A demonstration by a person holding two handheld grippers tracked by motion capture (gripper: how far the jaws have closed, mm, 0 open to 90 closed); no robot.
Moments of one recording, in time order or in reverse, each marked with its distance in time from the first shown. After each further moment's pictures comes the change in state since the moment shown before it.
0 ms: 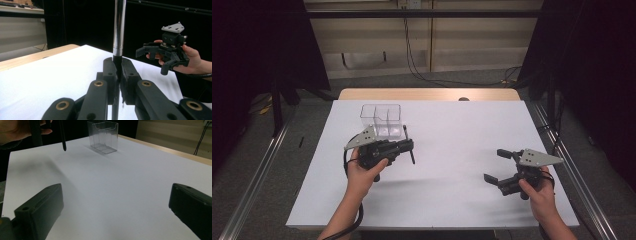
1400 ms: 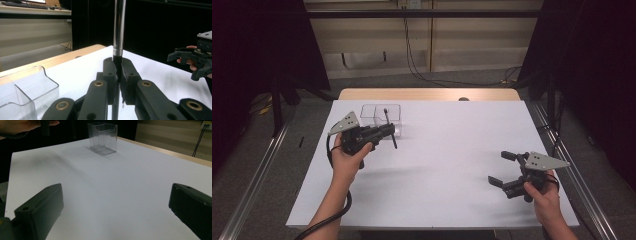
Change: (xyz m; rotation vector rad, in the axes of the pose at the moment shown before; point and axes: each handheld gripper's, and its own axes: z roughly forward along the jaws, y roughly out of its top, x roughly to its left) left arm 0.037 0.025 -0.029 0.017 0.163 0.003; right arm -0.001 -0.006 -0.012 -0.023 -0.001 -0.005
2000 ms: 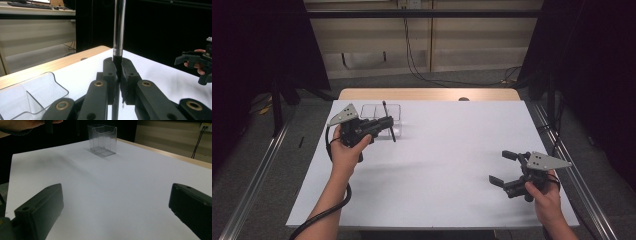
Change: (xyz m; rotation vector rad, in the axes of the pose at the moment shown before) left arm 0.012 0.013 0.004 0.006 0.023 -0.009; right arm -0.001 0.001 -0.002 -0.010 -0.001 -0.001
